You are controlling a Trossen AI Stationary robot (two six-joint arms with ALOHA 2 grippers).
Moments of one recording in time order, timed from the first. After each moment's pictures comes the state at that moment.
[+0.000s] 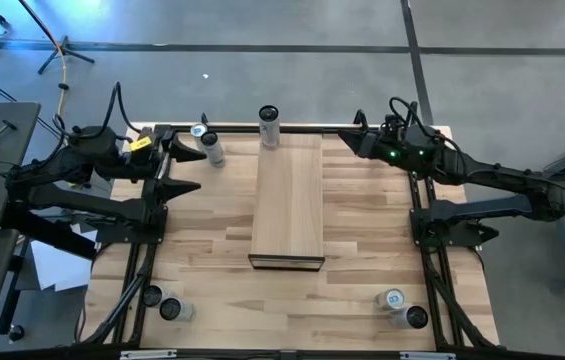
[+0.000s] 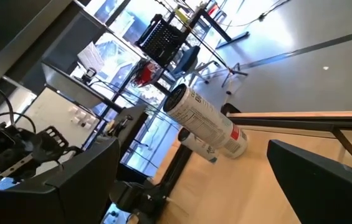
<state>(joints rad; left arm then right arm) 0.03 0.70 1.09 -0.45 0.01 -0.33 -0.26 0.92 0.89 -0.09 0.29 0.89</state>
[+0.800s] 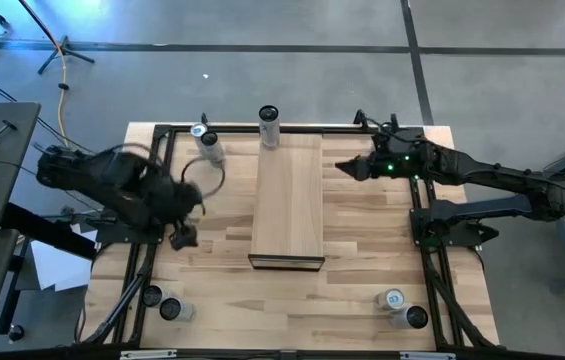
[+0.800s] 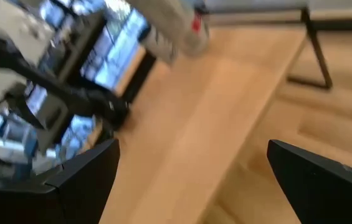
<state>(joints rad) -0.33 1.20 1.46 -1.50 0.11 -0.95 -0.26 0.92 0.89 -0.46 0.04 0.89</state>
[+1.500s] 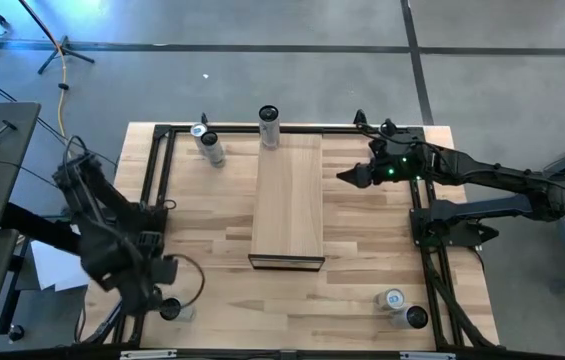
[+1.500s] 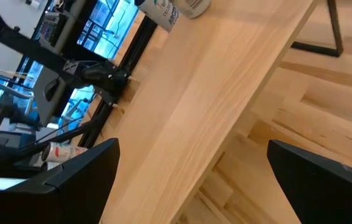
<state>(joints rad) -0.99 1.42 1.44 -1.56 0.00 -0.89 -0.26 0.92 0.89 -0.51 -0.03 0.89</state>
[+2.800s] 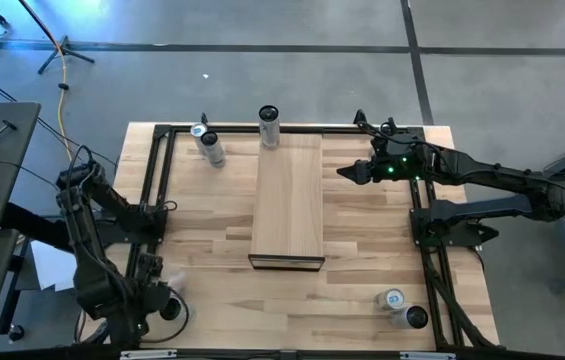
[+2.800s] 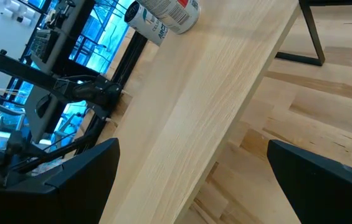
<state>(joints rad) -1.17 1.49 1.29 -1.37 -0.10 -0.95 -0.26 0.92 0.89 -0.51 0.02 0.92</state>
